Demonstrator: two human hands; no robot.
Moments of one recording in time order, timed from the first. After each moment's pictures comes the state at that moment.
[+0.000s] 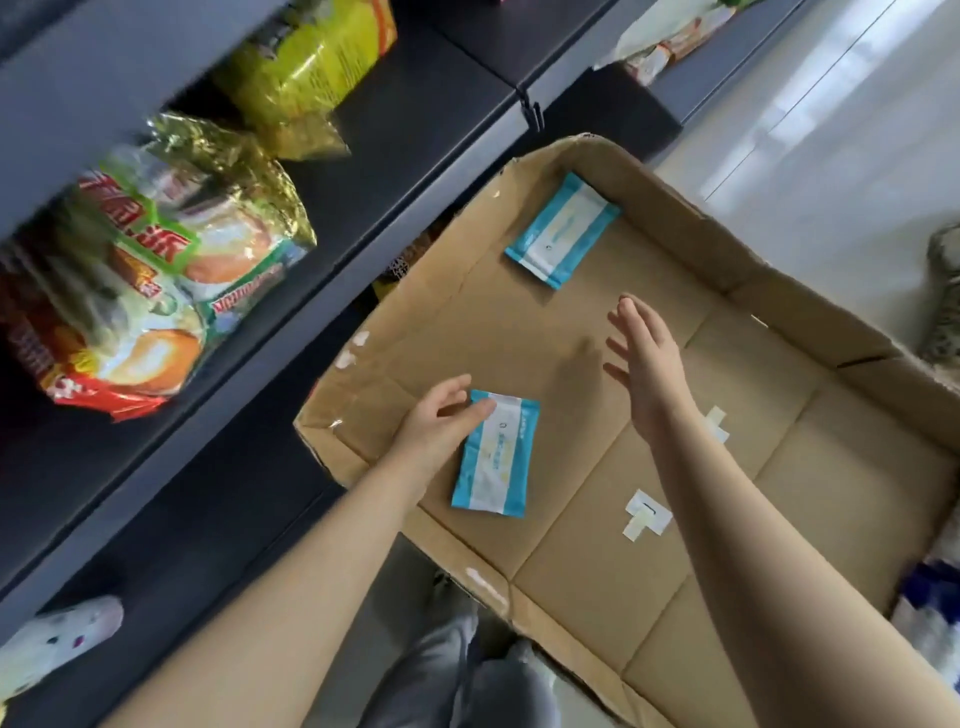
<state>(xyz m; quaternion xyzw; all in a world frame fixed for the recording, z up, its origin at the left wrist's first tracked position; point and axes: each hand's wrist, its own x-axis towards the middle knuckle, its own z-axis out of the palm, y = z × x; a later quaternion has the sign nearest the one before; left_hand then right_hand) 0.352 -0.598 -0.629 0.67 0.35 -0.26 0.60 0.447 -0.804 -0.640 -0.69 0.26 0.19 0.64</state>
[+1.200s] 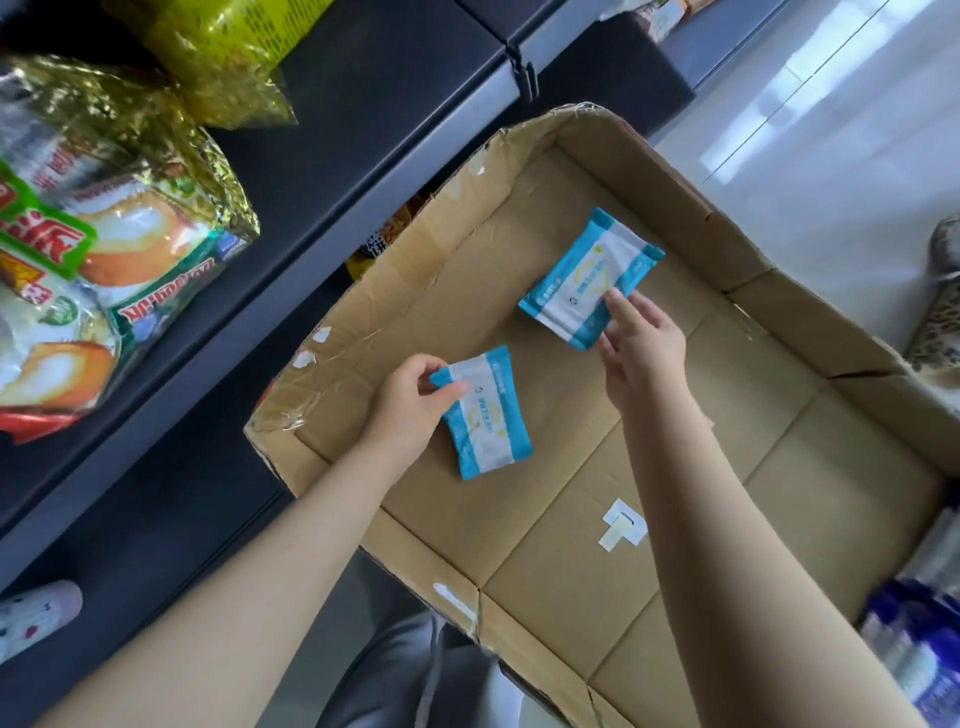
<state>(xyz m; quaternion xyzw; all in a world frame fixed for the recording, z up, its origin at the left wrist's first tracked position) 0.382 -0.599 -0.659 0.75 0.32 -0.20 0.54 0.484 -0.800 -0.653 -0.51 0.42 0.15 0.73</state>
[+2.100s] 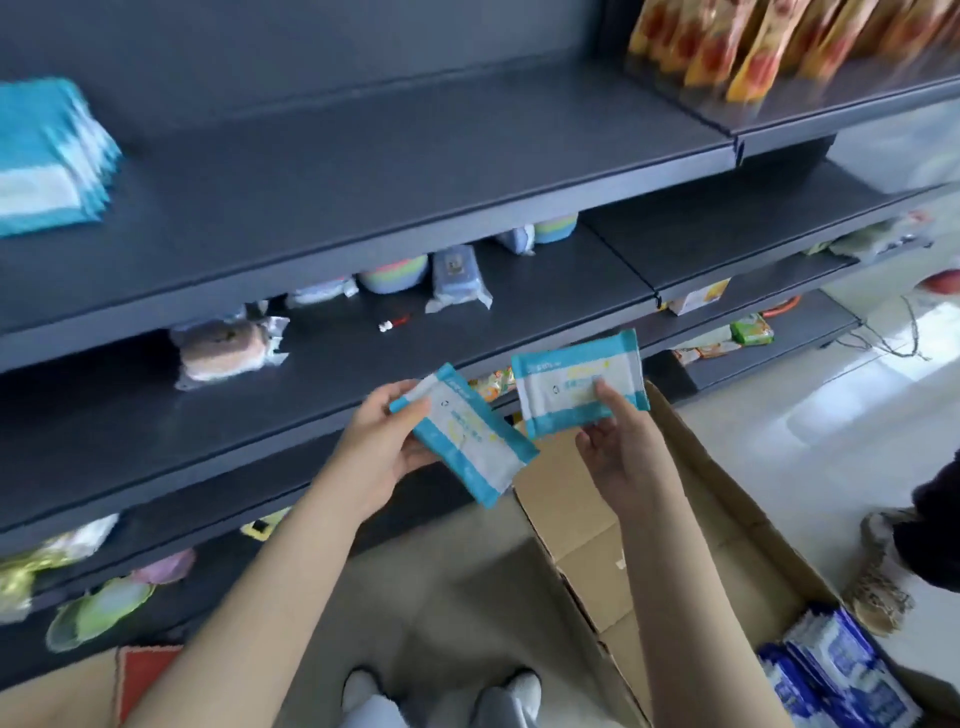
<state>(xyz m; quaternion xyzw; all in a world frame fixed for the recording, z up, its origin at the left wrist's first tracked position) 0.078 -0.510 -0.139 0.50 0.37 0.10 0.78 0.201 -0.707 -0.147 -0.47 0.15 0.29 0.82</state>
